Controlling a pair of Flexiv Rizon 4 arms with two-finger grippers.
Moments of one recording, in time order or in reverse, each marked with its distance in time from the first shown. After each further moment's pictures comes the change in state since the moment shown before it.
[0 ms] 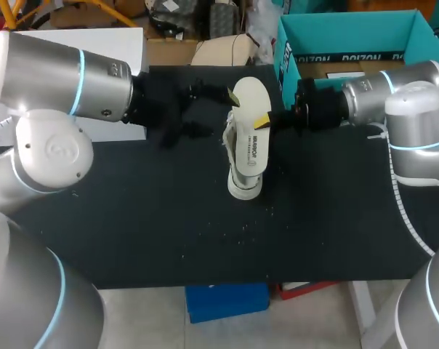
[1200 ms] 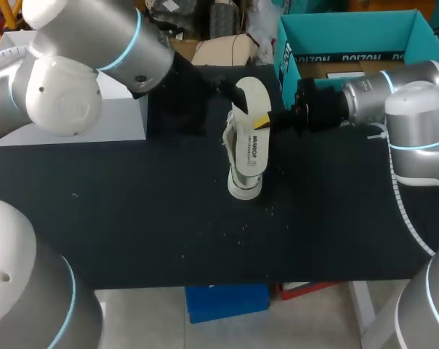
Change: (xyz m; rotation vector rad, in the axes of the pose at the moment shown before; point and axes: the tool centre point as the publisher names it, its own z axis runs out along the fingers) left arm 0.003 -0.006 0.007 0.051 0.389 -0.013; right arm 0.000 0.000 0.000 0.000 0.000 0.000
